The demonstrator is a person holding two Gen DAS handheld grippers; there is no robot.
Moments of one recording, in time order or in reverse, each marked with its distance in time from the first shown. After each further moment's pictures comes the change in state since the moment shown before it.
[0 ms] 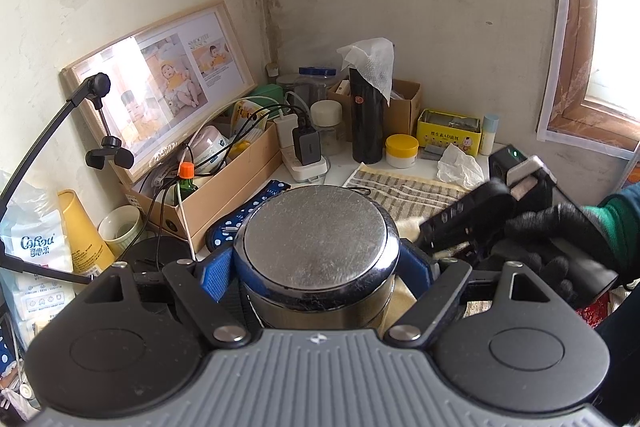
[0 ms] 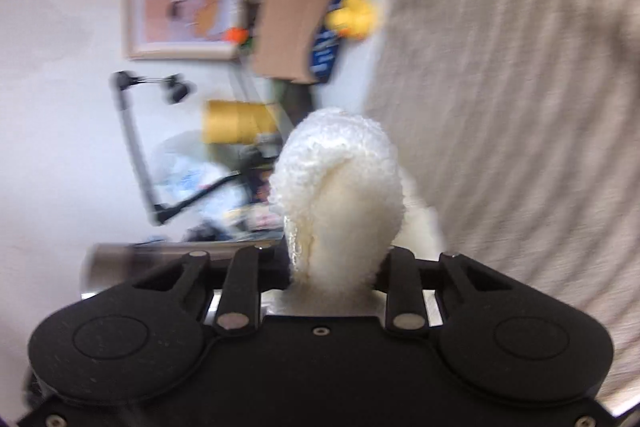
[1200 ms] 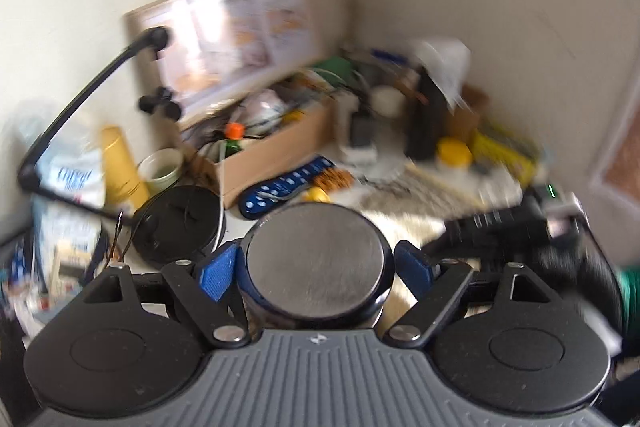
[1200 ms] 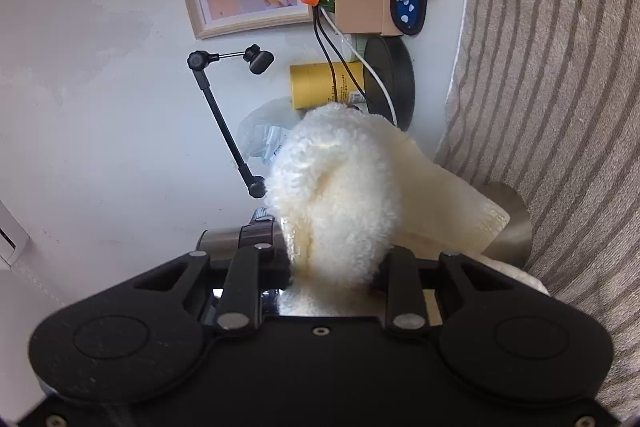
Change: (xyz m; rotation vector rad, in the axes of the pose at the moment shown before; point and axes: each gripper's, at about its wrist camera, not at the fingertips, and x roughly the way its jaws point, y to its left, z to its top) left arm 0.004 -0.018 0.031 -0.276 0.095 0.206; right arm 0.005 0.012 0.000 0.084 0.109 0.192
